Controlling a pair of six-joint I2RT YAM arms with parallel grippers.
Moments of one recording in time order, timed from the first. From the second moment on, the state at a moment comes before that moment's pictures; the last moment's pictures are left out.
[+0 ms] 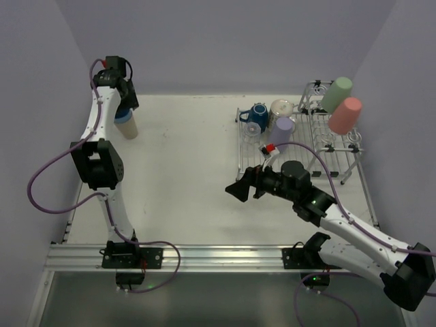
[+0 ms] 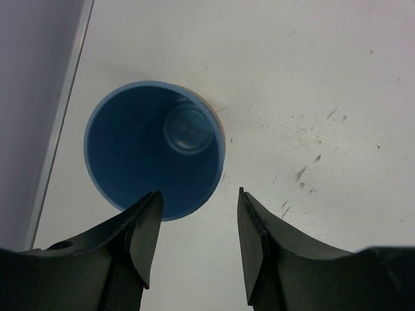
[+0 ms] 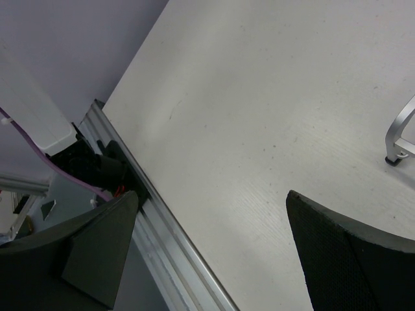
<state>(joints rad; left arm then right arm) 0.06 2.10 2.13 -0.99 -0.22 -0.24 0.73 0.87 0.59 -0.01 -0.29 0.58</state>
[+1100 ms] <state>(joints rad) -0.29 0.76 0.84 -0.27 0.32 -0.29 0.63 1.16 1.09 -0.28 0.50 0.37</state>
